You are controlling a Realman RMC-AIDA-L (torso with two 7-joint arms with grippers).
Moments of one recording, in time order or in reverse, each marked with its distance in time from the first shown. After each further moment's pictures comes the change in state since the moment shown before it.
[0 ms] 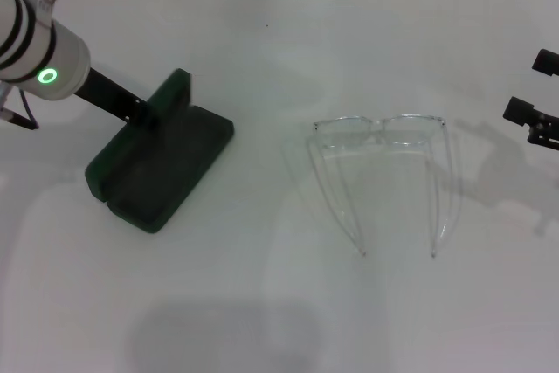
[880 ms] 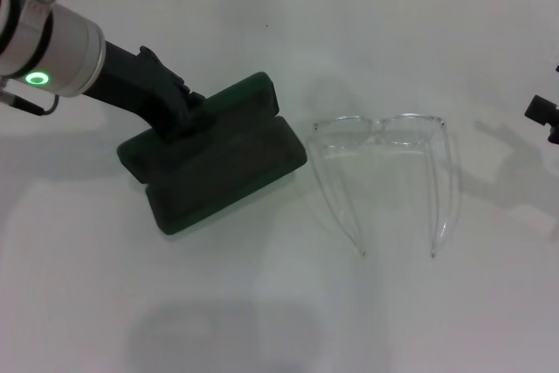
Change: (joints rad) left arm 0.057 0.003 -0.046 0.151 -0.283 0.129 0.474; right arm -0.039 0.000 0.030 0.012 0.026 -0.006 -0.005
